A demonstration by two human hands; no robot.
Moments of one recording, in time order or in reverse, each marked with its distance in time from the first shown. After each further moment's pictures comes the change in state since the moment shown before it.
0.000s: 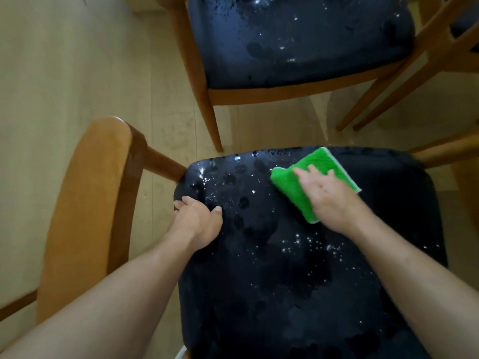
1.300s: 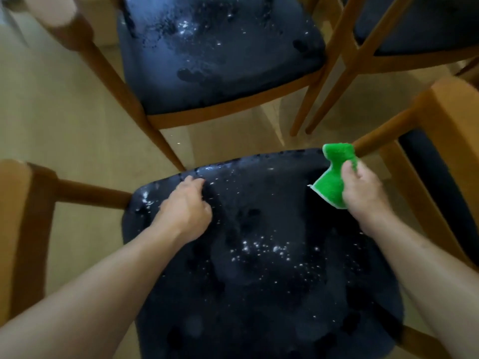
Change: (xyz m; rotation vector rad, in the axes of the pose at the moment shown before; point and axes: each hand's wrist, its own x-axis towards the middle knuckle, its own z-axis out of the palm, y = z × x) left_hand -0.037 0.085 0.001 0.133 0.198 0.533; right_hand -0.018 0.116 -0.073 0.330 0.539 0.299
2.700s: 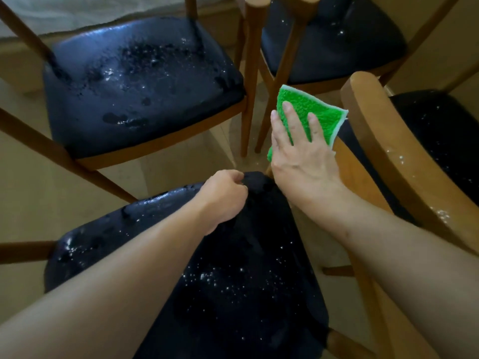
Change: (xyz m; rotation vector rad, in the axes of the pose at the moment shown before) left_hand 0.010 0.210 0.025 -0.404 -0.225 0.149; right_hand 0.019 -0.058 -0.113 -1.412 0.113 -0.723
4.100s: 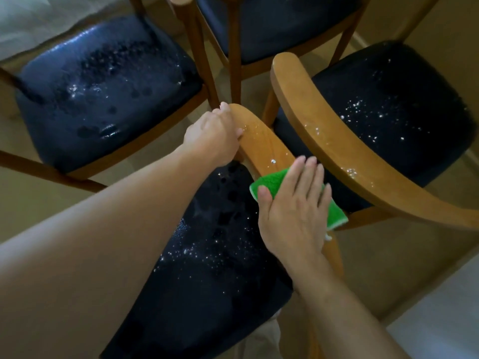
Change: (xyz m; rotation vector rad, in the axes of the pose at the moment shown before) left_hand -0.001 0.129 0.027 0.948 0.233 0.212; right_hand -0.142 -0.014 0.004 0.792 -0.065 0.743
